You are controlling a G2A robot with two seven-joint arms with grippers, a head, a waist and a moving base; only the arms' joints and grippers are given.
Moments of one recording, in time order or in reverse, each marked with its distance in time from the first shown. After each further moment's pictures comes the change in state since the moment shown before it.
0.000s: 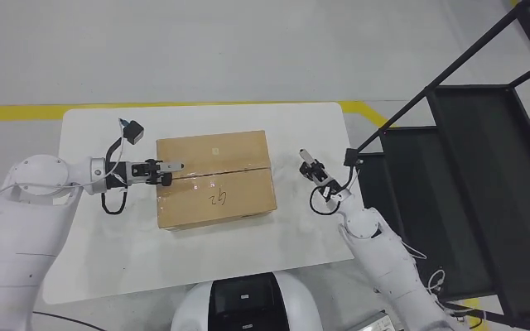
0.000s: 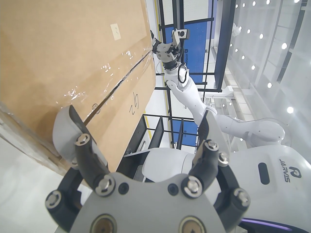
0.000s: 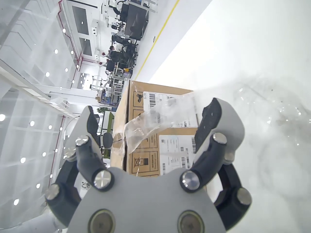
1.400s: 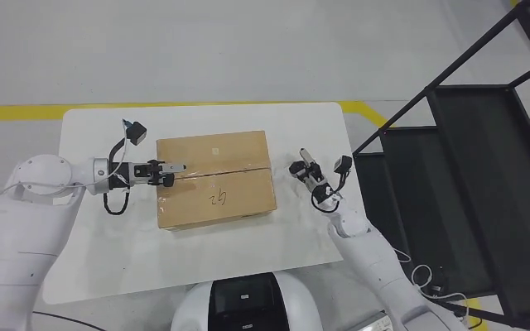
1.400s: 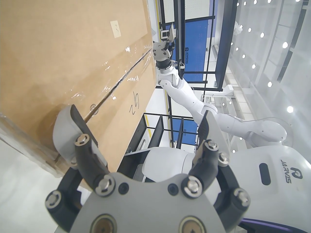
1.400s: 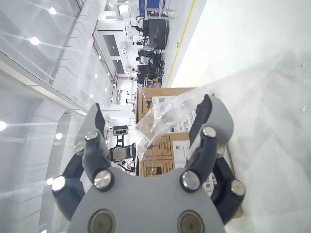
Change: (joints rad) left arm -0.011 0.005 0.026 0.006 -0.005 -0.002 0.008; right arm 0.128 -0.069 -0.088 0.297 0.383 -0.163 0.156
